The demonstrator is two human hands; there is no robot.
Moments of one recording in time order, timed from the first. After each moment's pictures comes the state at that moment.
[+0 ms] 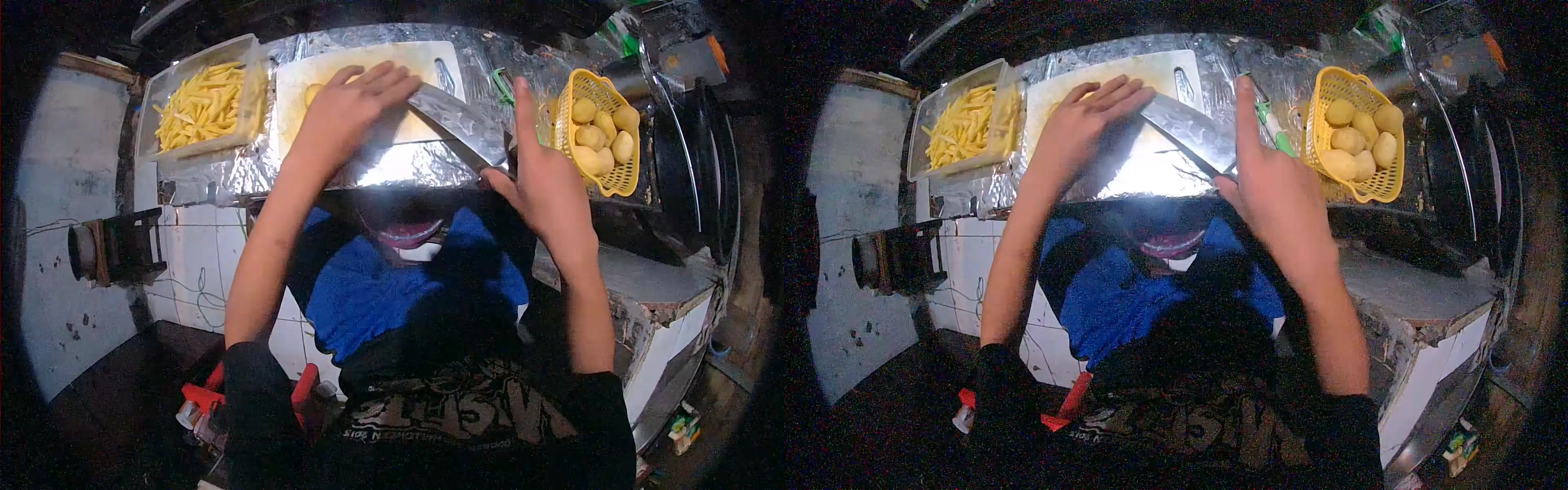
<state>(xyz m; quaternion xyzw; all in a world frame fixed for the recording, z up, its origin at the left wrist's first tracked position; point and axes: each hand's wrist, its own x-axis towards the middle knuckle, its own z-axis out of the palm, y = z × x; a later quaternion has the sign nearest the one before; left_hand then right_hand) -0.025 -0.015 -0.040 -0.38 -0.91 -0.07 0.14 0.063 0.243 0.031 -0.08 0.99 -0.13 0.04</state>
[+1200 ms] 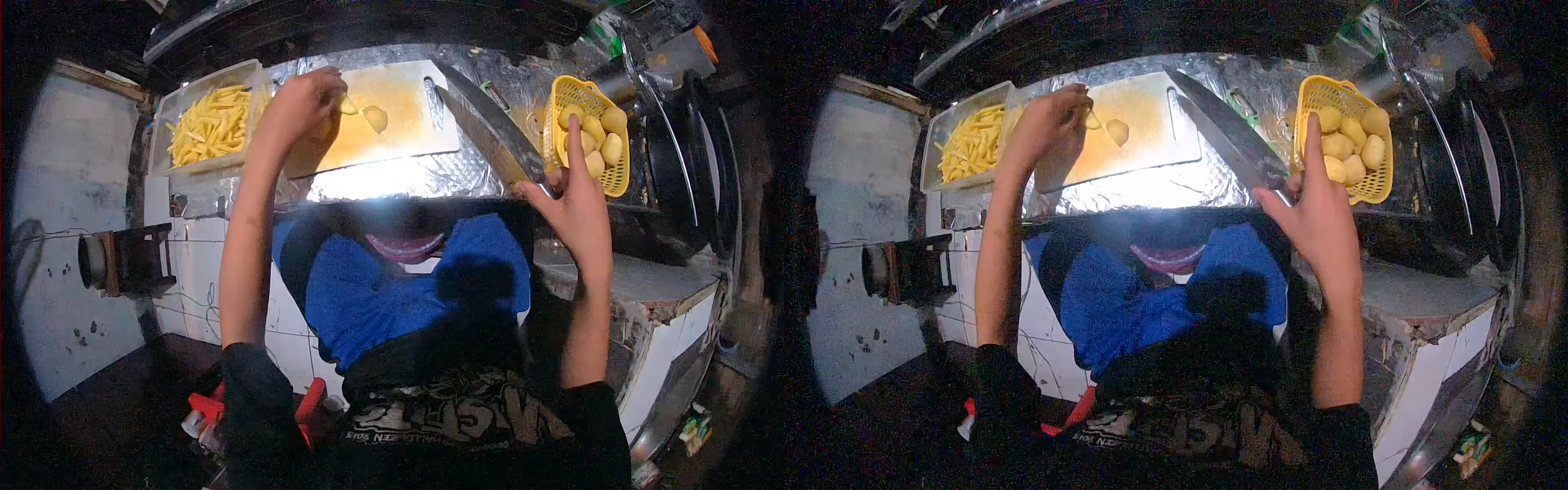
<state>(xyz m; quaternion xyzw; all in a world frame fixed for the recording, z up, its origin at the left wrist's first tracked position) -0.074 -0.065 -0.034 -0.30 -0.92 -0.22 0.10 0.087 0.297 0.032 0.03 0.95 -0.31 -0.01</state>
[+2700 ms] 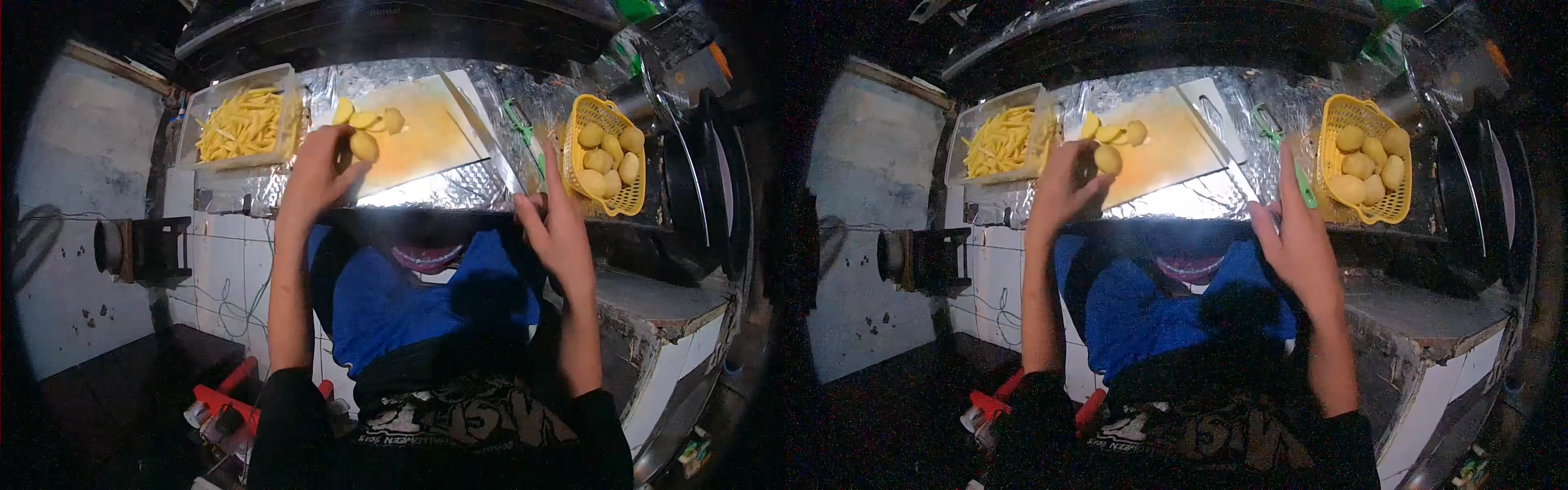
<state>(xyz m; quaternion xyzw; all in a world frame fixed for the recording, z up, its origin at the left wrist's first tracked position) 0.022 -0.068 -0.031 -0.14 -0.95 -0.29 0.07 0.093 0.265 0.015 -0.01 0.89 -0.45 0.04</state>
